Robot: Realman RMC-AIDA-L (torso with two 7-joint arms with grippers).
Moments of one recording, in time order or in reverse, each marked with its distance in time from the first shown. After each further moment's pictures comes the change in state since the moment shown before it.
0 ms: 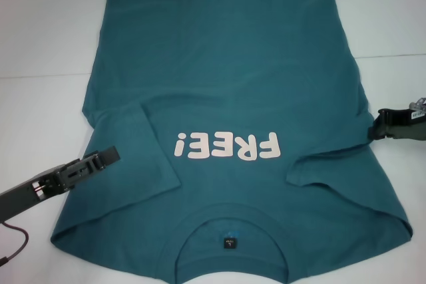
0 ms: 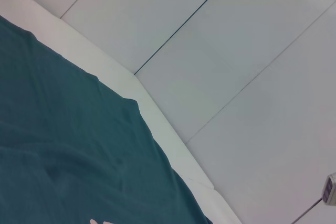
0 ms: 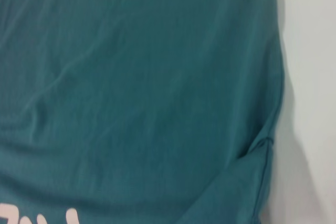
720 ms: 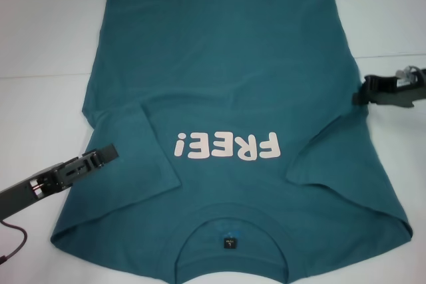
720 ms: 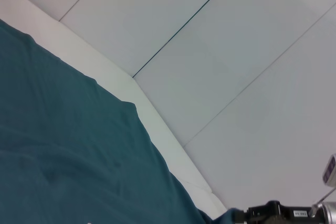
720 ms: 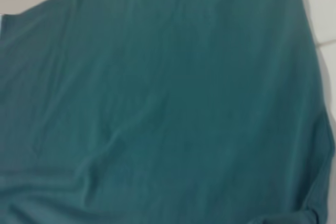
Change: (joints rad) left arm -0.002 0.000 -0.012 0.002 0.000 0.010 -0.004; right arm 0.046 -0.001 -0.008 -0.005 0.088 0.063 -0.012
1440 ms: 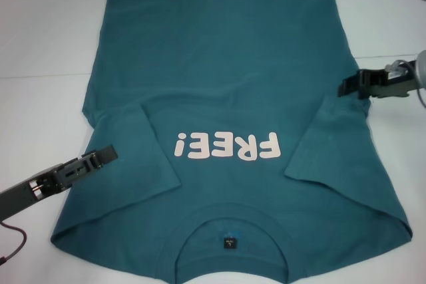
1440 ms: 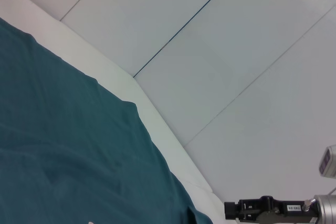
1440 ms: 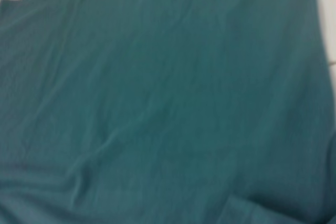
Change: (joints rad) left arm 0.003 0.000 0.000 0.000 0.000 0.001 0.000; right arm 0.038 -0.014 -0.083 0.045 -0.010 0.076 0.000
